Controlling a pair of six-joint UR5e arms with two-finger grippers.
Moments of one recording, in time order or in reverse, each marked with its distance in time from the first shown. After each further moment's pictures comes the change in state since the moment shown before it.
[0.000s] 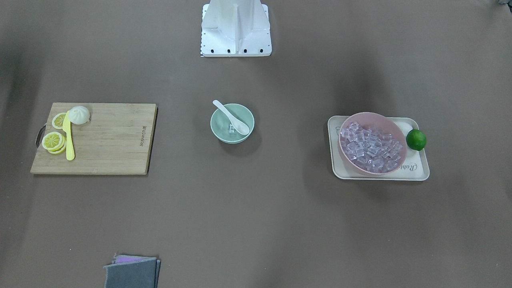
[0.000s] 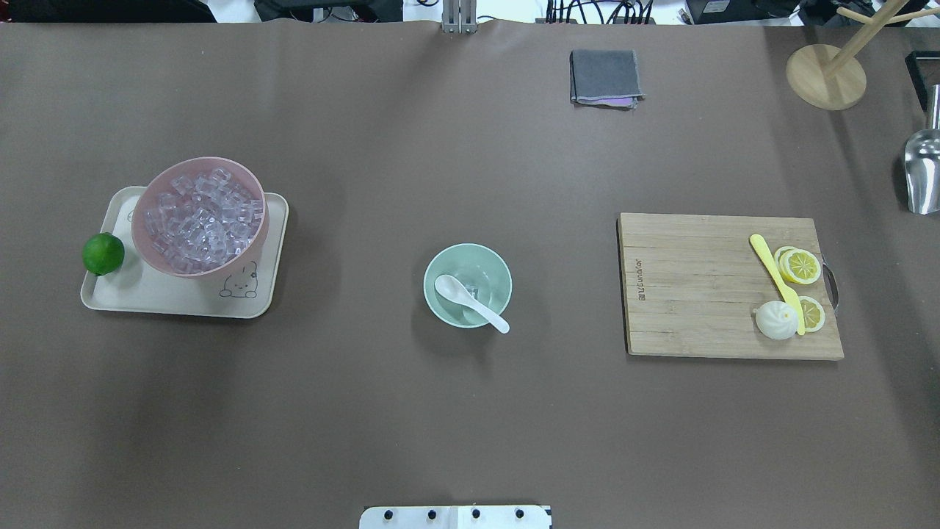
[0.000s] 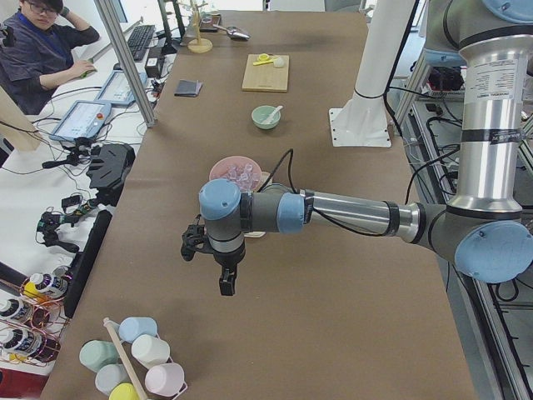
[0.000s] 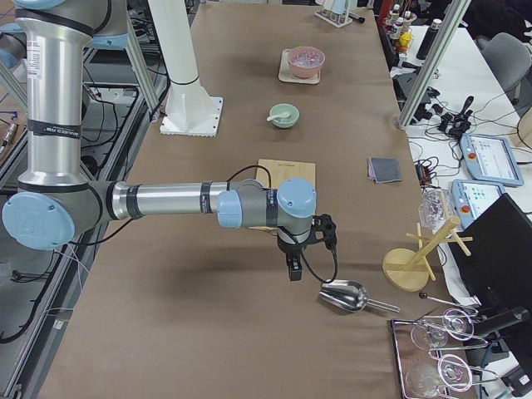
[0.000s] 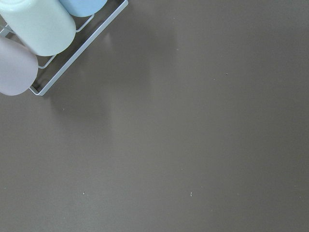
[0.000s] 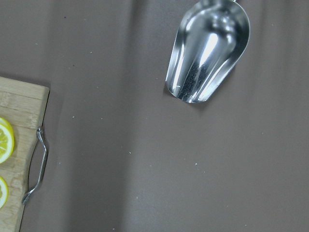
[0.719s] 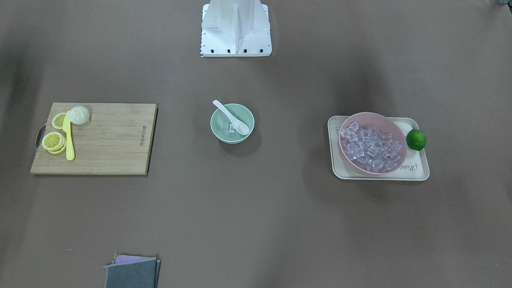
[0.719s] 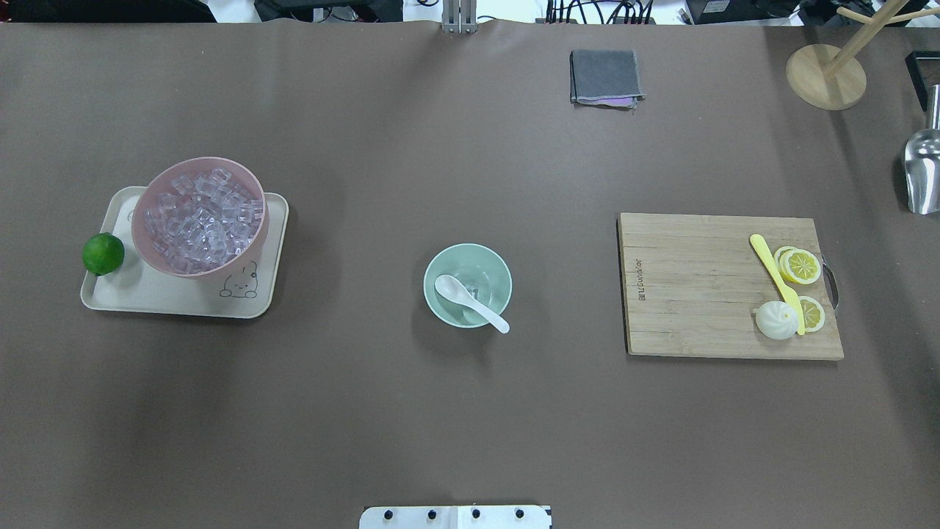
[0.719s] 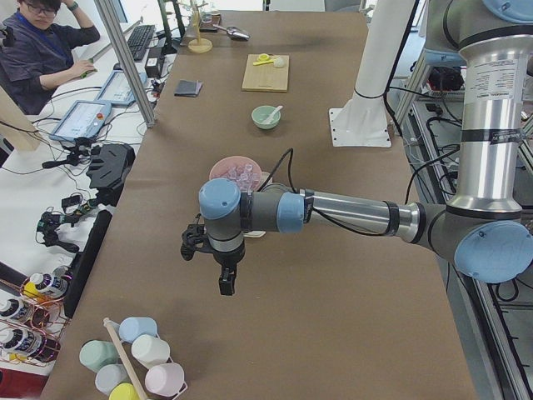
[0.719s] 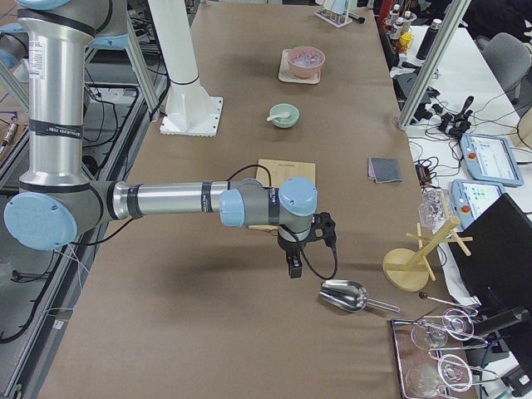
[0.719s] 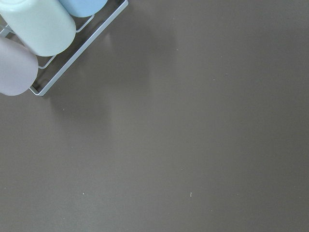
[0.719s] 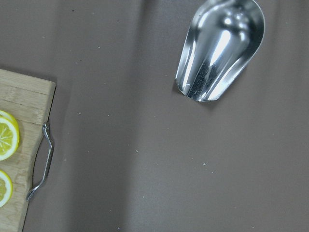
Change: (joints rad) left arm 0.000 -0.001 -0.002 0.000 0.000 -0.001; right arm -0.027 0.000 0.001 0.001 0.003 -0.002
